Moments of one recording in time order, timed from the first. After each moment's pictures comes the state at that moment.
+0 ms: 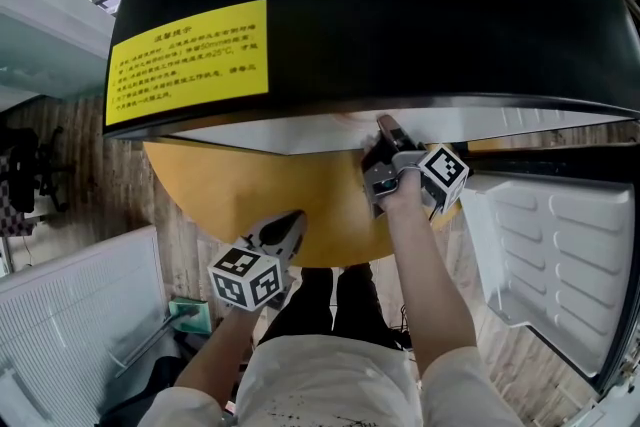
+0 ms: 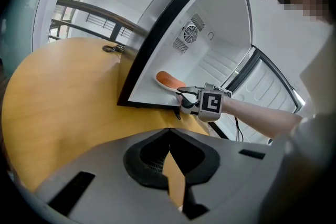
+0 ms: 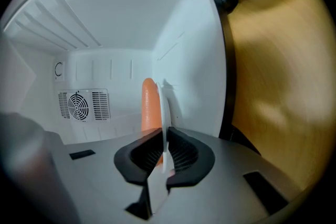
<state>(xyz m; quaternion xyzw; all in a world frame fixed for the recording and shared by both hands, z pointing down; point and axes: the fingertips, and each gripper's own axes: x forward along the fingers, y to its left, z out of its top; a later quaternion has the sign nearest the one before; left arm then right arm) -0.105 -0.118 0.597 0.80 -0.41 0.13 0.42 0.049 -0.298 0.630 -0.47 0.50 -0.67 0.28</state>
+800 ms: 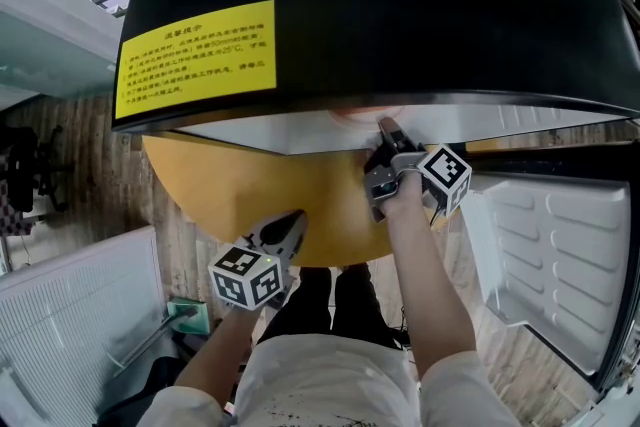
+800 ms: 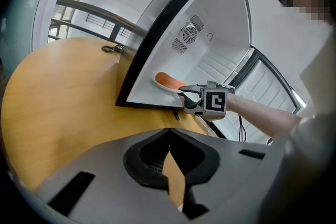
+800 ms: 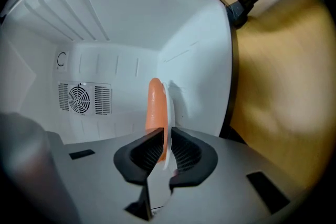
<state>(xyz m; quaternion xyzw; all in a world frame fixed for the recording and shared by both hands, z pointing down) -0.103 -0.118 0.594 0.80 -0.41 0.13 0.42 0.051 -0.291 0.615 -0.50 0.51 -0.66 0.24</state>
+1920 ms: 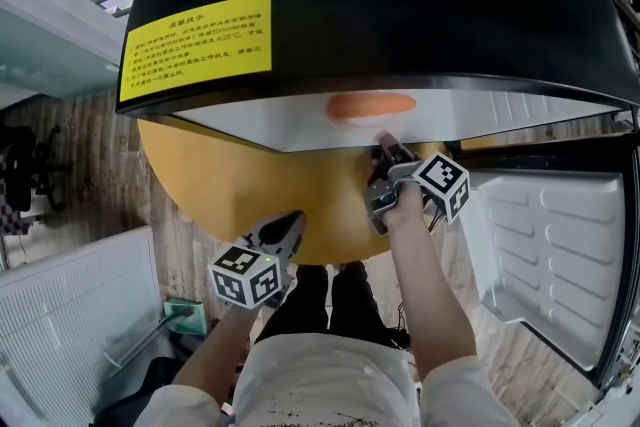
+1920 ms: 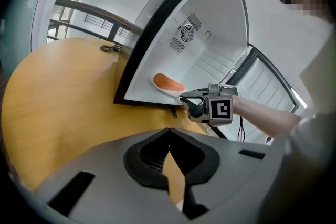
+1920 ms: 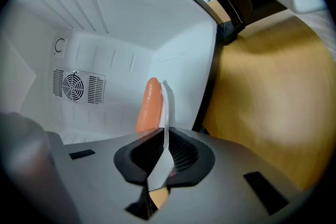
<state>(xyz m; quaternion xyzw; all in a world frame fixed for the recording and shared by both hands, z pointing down) -0.098 -0.111 0.594 0.80 -0.40 0.13 0.42 0.063 -0.260 0.626 -0.53 0.51 -0.66 0.16</state>
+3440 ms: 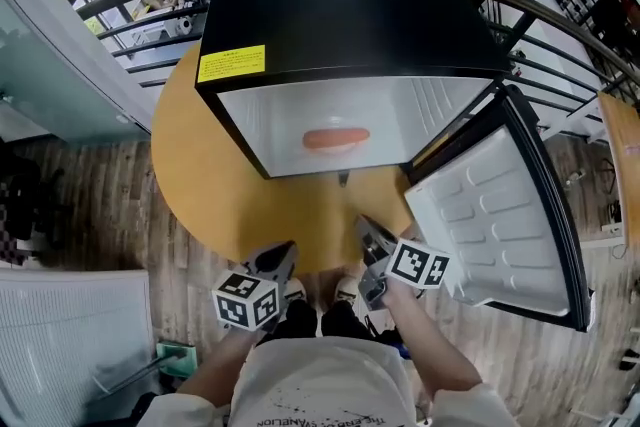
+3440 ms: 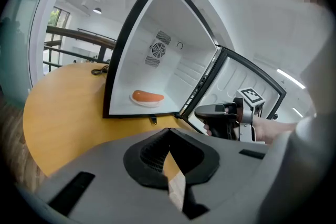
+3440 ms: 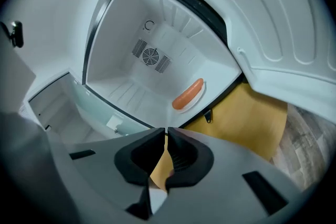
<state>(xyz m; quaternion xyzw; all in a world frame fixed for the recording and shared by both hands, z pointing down) -0.068 -0.050 0.503 0.83 -0.41 0.14 0.34 0.066 -0.107 0.504 -0.44 0.74 -0.50 0.03</state>
